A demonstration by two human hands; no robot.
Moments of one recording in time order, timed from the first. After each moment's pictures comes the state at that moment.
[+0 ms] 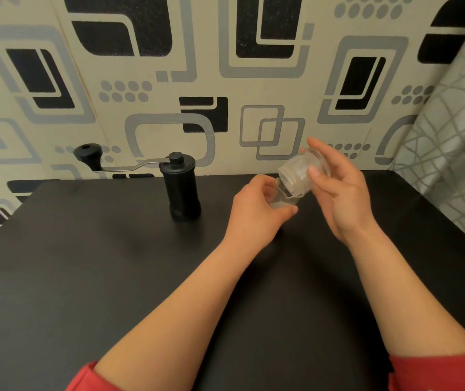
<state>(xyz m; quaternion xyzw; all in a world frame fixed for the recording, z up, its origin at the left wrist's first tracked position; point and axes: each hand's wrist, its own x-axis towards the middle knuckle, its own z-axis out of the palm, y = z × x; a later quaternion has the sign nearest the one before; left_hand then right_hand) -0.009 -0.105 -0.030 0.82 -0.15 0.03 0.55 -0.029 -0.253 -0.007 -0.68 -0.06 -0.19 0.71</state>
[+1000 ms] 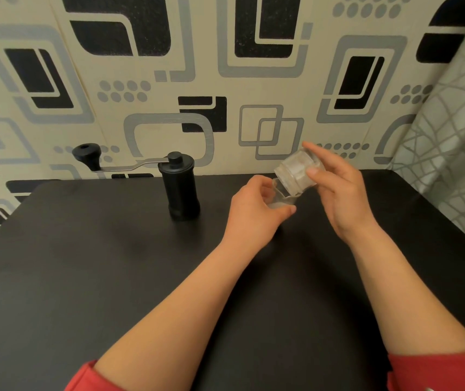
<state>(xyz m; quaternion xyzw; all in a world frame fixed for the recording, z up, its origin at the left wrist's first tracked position) -0.010 -0.104 -0.029 0.82 -0.14 0.02 0.55 -0.025 -0.259 -0.008 -0.72 -0.05 -0.19 0.66</state>
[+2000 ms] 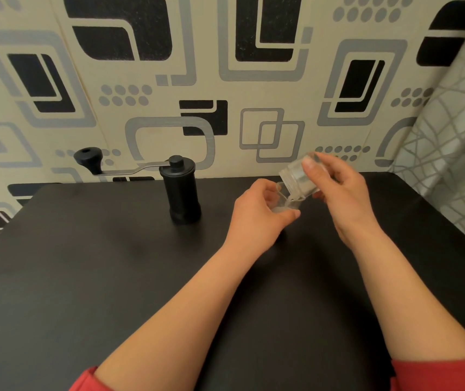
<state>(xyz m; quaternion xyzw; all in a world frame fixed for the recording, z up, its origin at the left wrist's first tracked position) -0.010 -0.105 -0.030 0.83 -0.14 0.02 0.55 -0.029 -0.254 -0.005 -0.76 0.02 -0.22 0.62</state>
